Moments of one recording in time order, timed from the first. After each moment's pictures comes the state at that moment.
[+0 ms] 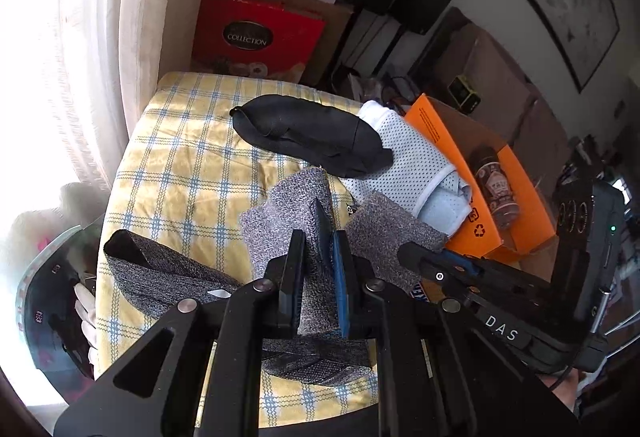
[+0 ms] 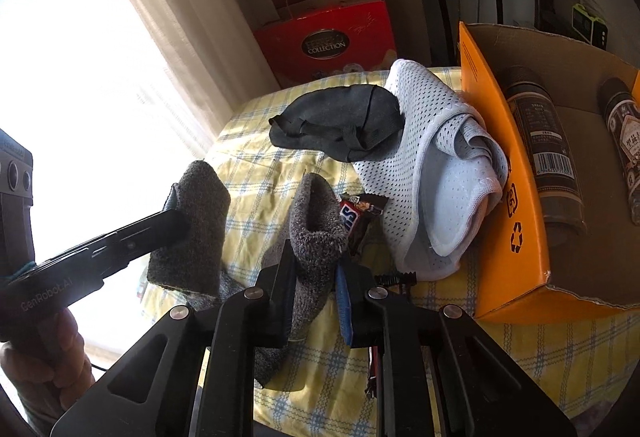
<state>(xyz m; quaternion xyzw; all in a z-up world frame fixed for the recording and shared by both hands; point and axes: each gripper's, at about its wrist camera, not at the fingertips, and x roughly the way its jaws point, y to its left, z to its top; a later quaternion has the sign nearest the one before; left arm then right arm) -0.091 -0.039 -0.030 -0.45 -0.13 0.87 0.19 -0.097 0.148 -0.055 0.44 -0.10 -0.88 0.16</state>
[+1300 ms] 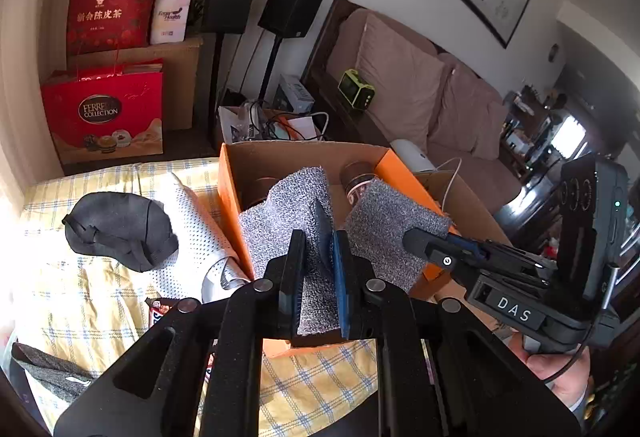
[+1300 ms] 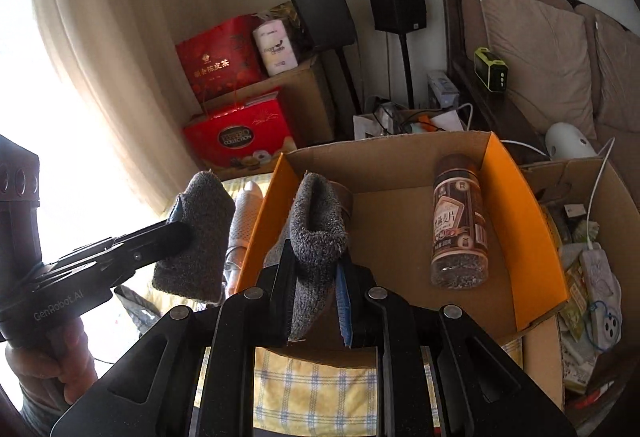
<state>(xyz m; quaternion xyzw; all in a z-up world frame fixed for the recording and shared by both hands) -0.104 0.162 0.063 -0.40 -0.06 0.86 0.32 -0.065 0.327 0.043 0.37 -0.12 -0.92 0.05</state>
